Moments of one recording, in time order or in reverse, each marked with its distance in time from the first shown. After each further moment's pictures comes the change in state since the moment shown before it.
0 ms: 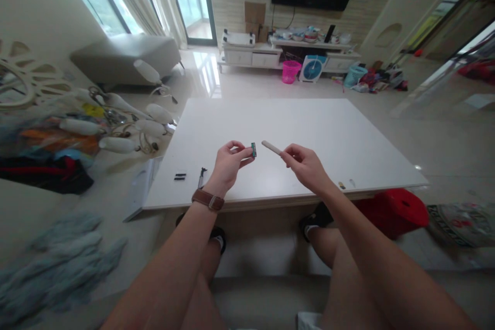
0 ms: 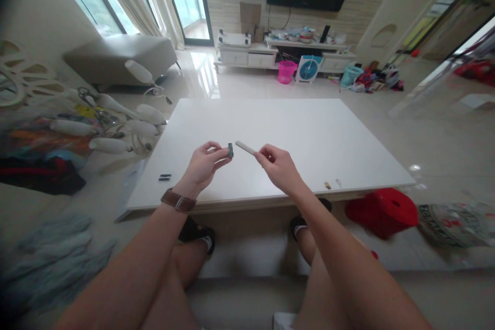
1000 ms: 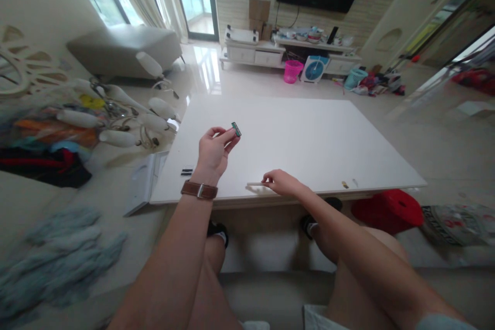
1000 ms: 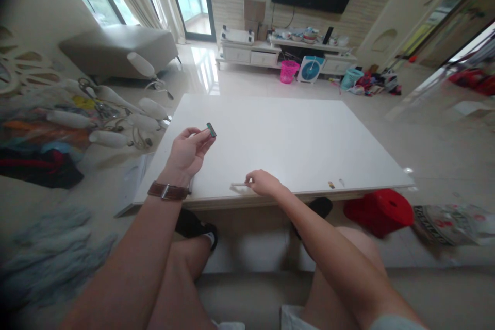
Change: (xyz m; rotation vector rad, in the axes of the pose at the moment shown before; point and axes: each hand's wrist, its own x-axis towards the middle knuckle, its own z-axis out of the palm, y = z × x) left_hand 0.010 0.042 -0.033 -0.260 0.213 0.131; right_hand 0.010 0.067 0.085 -0.489 -0.630 0.148
